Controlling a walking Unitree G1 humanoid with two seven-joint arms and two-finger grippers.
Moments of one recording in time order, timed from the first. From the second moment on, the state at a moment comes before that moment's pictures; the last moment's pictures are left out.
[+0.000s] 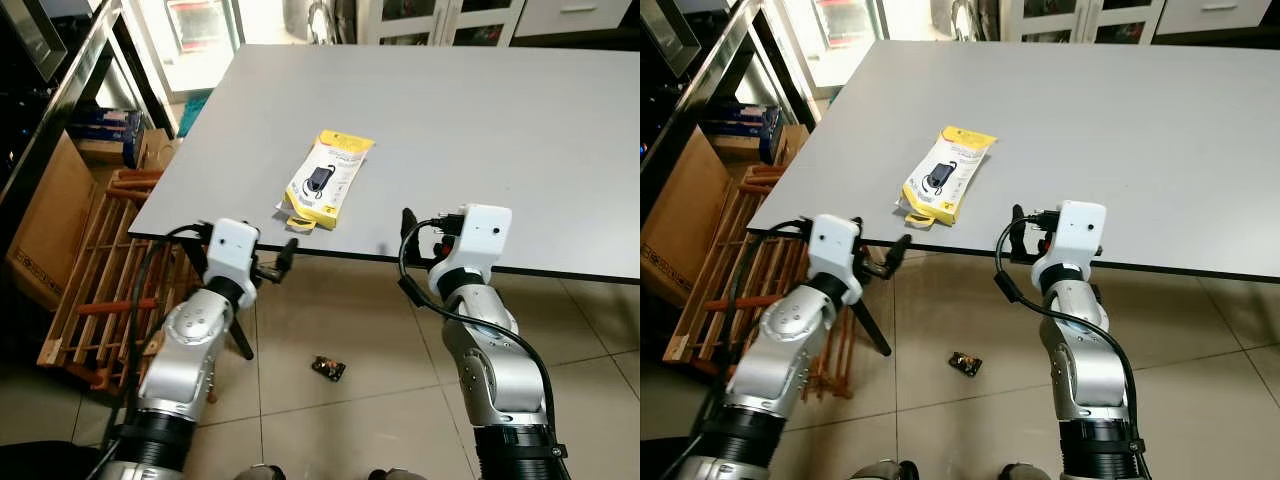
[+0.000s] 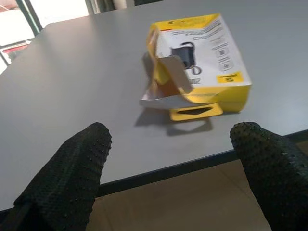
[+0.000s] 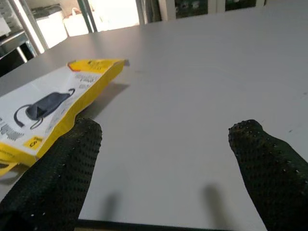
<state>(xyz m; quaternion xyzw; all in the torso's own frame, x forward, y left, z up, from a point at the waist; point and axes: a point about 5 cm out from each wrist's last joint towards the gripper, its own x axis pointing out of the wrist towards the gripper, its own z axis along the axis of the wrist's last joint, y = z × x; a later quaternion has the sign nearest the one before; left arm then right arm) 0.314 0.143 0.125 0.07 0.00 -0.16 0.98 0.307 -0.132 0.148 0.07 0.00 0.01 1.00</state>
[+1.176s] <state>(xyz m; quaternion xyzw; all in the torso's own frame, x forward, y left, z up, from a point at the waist) 0.304 0.163 0.180 0.06 -0.08 -0.12 0.99 0.321 -0.117 0.178 0.08 -0.08 0.10 0.99</state>
